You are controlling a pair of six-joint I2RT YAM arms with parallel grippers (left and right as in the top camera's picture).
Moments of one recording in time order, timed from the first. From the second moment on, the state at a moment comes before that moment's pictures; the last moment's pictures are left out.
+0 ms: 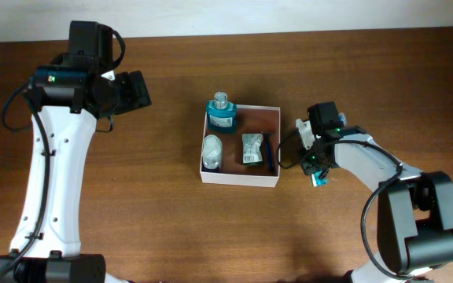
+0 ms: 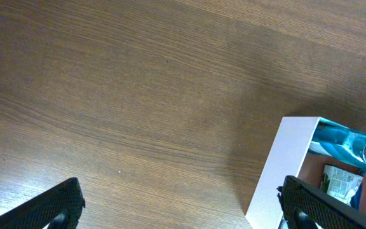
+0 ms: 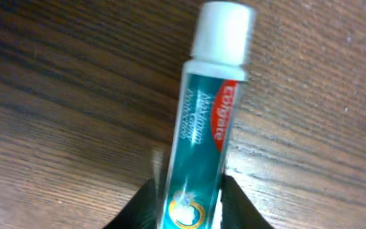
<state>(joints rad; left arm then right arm) -0.09 1.68 1.86 -1.27 -0.12 -0.35 0.14 1.78 0.99 -0.57 0.04 -0.21</state>
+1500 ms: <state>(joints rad) -0.09 1.68 1.86 -1.27 -0.12 -0.35 0.22 1.78 1.66 -1.13 -0.37 0.20</state>
